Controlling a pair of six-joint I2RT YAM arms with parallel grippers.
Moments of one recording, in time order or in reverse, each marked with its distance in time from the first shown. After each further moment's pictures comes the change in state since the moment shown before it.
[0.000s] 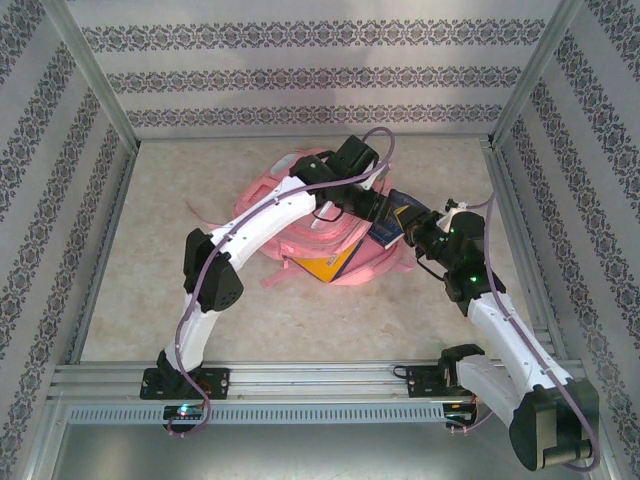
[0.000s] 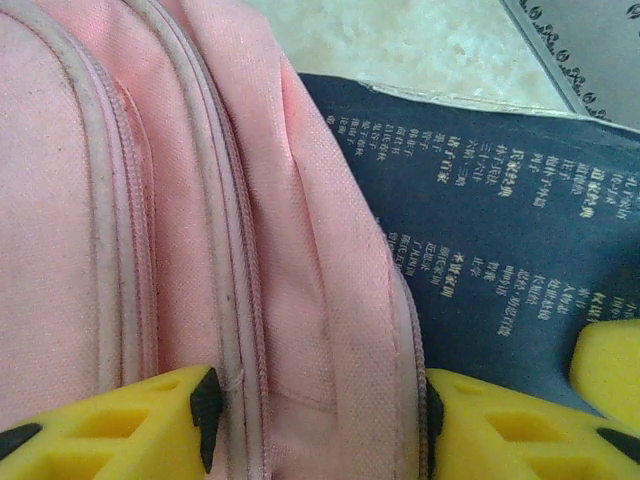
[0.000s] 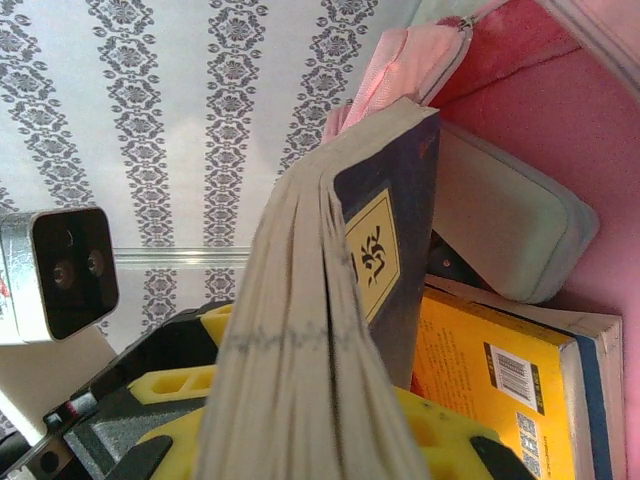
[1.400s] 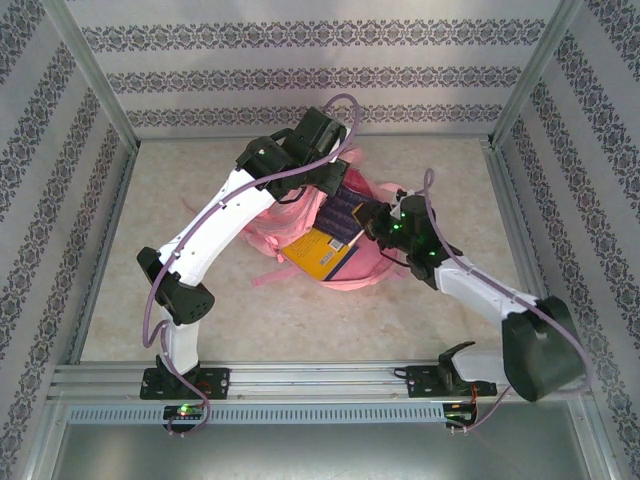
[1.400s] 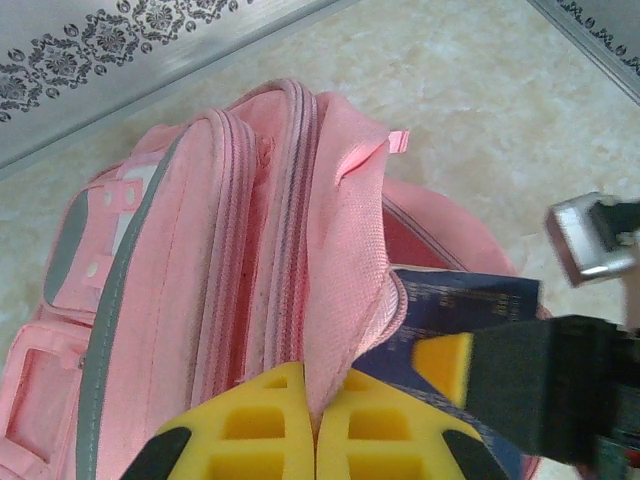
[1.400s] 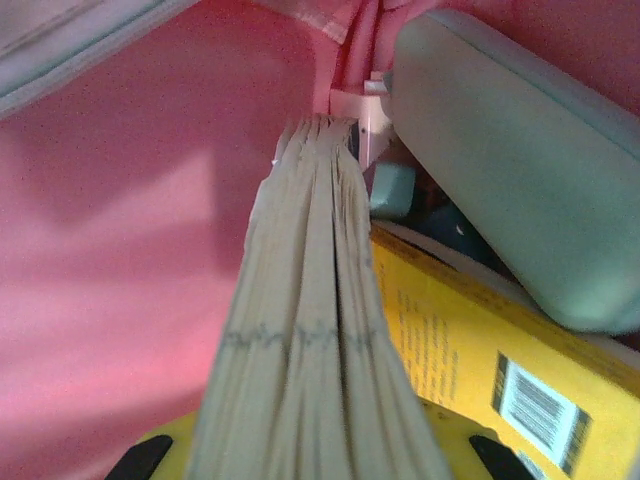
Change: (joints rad) left arm 0.035 -0.223 0.071 -0.160 -0.361 0.133; right arm 0.233 0.405 0.141 0.158 0.095 -0.032
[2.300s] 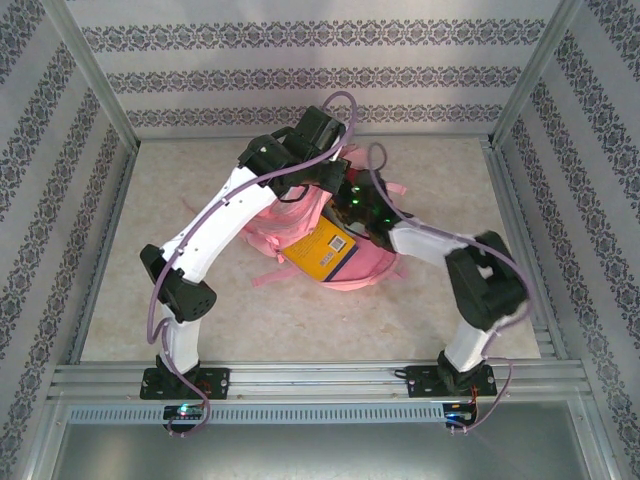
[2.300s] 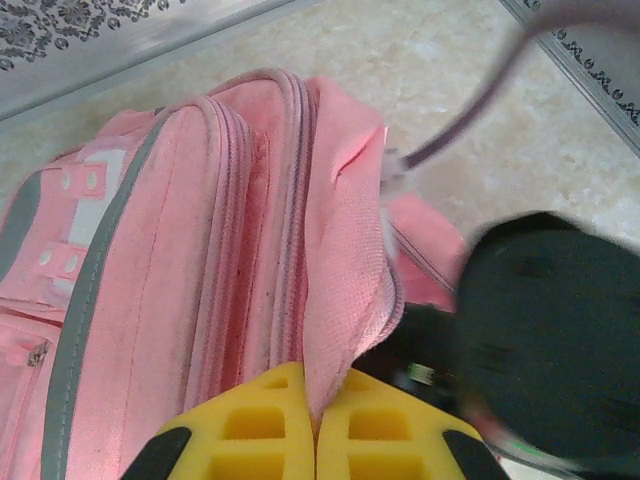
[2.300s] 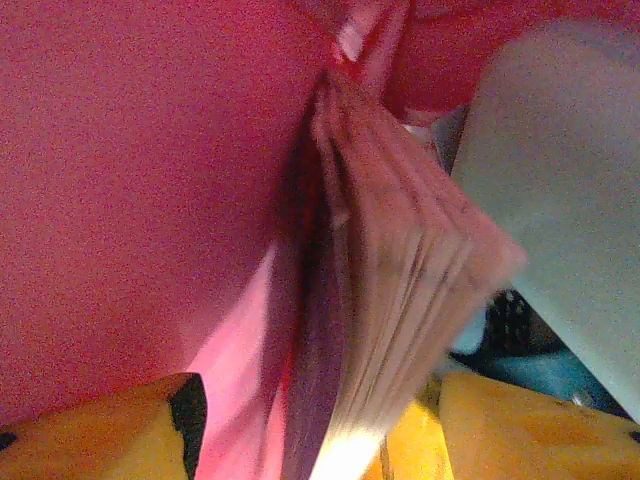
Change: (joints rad) left arm 0.019 0.028 0.003 0.015 0.072 -0.064; right arm 0.085 0.376 0.314 0.021 0.116 -0.074
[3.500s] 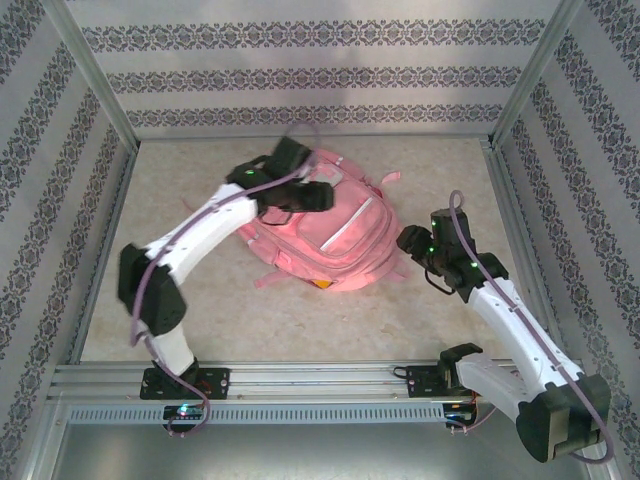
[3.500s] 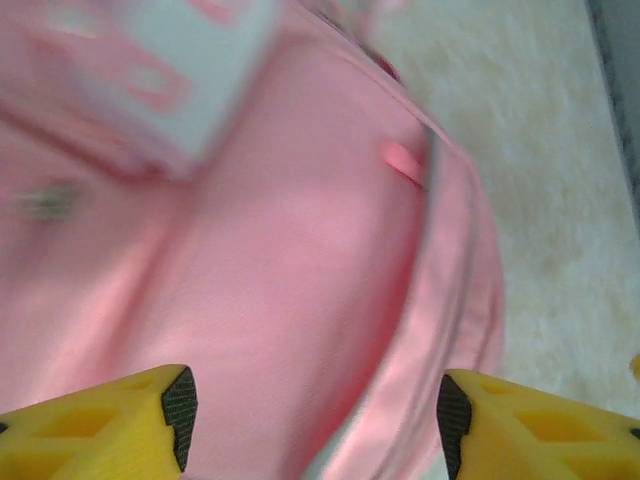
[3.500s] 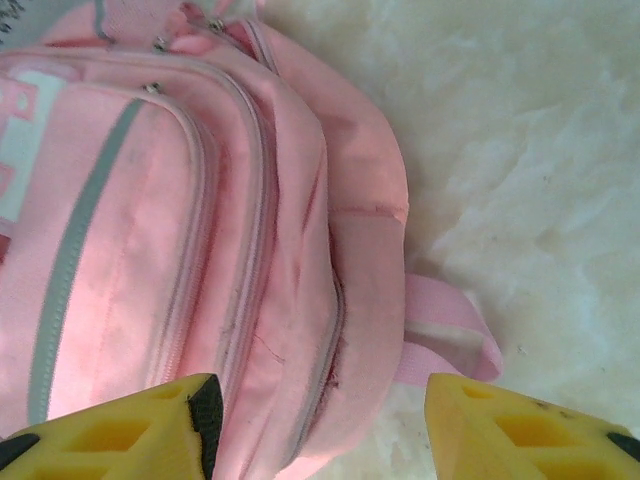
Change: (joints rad) left arm 0.172 -0.275 -0.697 0.352 0.207 -0.356; right arm -0.228 -0.729 -0.265 -0.879 0.156 -0.382
